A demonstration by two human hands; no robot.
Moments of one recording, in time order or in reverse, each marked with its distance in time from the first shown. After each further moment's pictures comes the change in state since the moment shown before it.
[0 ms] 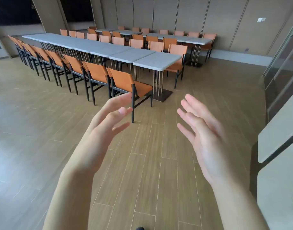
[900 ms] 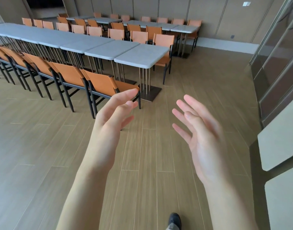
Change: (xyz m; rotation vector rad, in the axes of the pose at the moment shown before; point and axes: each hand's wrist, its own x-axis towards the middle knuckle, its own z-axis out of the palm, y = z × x) left_hand 0.304 -0.108 -0.003 -0.092 0.052 -0.028; right_hand 0.285 0.095 0.002 0.045 0.222 0.048
